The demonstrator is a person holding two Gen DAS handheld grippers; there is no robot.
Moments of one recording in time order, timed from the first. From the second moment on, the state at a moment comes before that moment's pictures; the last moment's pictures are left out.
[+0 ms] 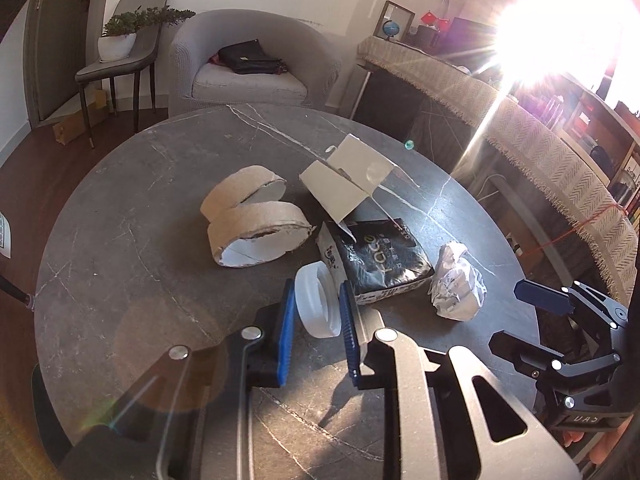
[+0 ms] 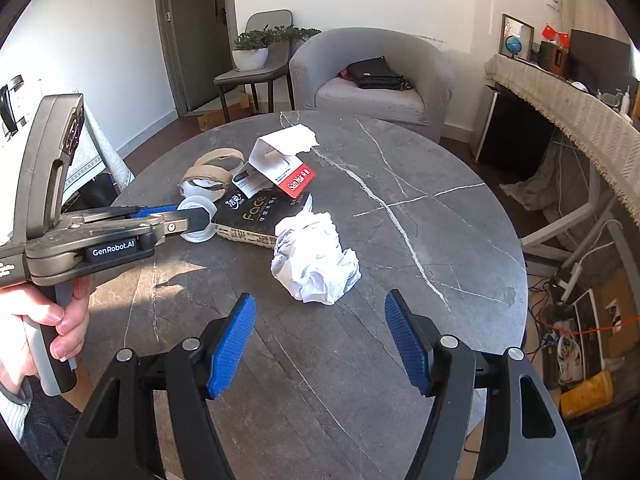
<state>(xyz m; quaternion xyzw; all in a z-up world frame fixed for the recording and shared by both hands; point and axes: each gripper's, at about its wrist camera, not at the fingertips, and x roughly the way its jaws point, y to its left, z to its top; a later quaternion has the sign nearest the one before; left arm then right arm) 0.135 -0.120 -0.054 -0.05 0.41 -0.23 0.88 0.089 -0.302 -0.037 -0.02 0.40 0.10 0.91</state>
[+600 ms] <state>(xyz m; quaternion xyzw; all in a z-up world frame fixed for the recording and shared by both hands) 0.128 -0.099 -0.044 -0.03 0.39 -0.22 0.89 0.116 -0.294 -0.050 -0.03 0.42 0.08 0.91</state>
